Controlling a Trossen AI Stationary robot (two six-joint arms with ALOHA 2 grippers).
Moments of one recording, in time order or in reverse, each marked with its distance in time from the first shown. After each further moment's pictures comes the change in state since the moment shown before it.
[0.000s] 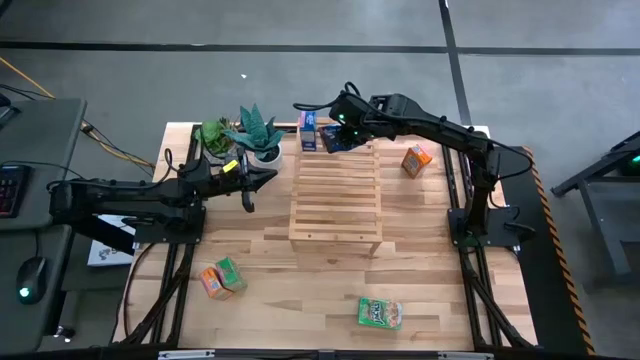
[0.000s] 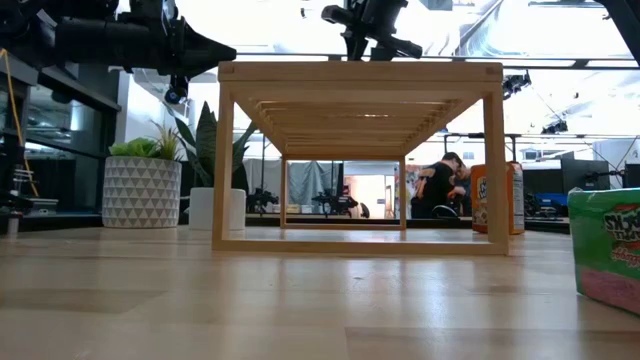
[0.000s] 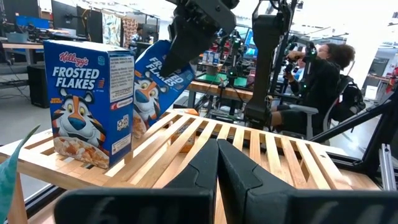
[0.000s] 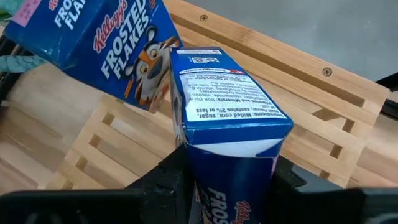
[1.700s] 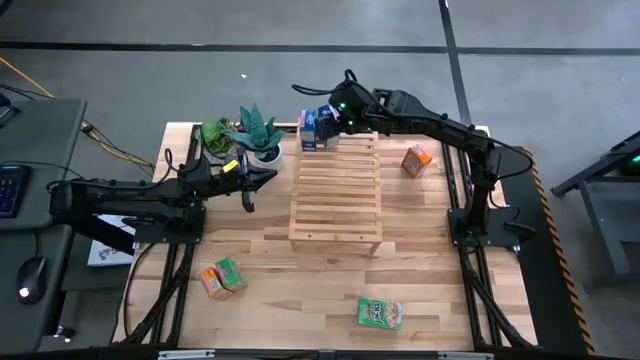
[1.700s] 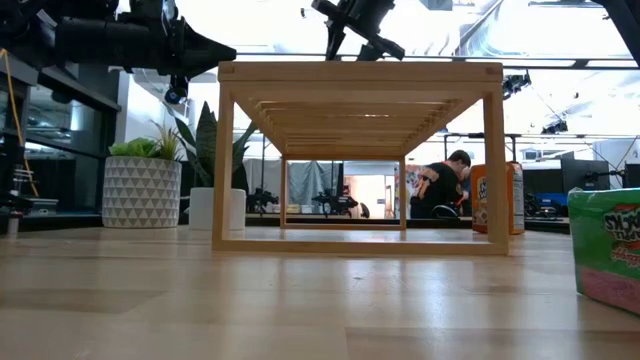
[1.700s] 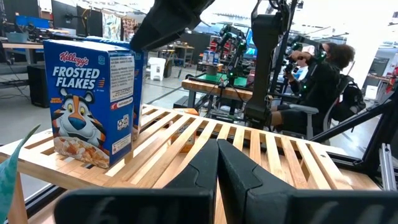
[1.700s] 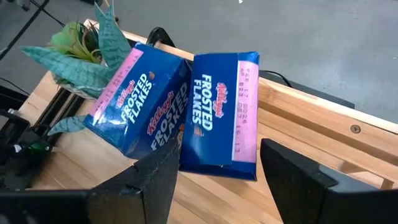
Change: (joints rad) left arm 0.000 0.000 0.000 -0.001 0.000 0.000; right arm -0.025 -0.003 0.000 0.213 0.009 -0.021
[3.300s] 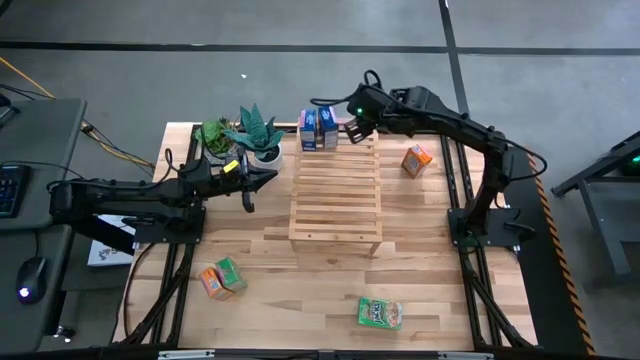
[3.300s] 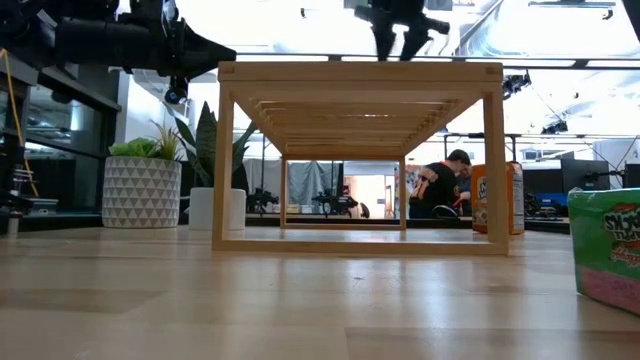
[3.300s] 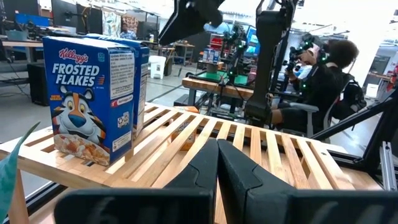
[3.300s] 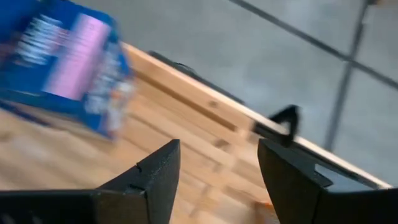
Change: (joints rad) left arm 0.000 0.000 0.000 -0.008 0.000 0.000; right arm 0.003 -0.095 -0.026 -0.343 0.274 -0.120
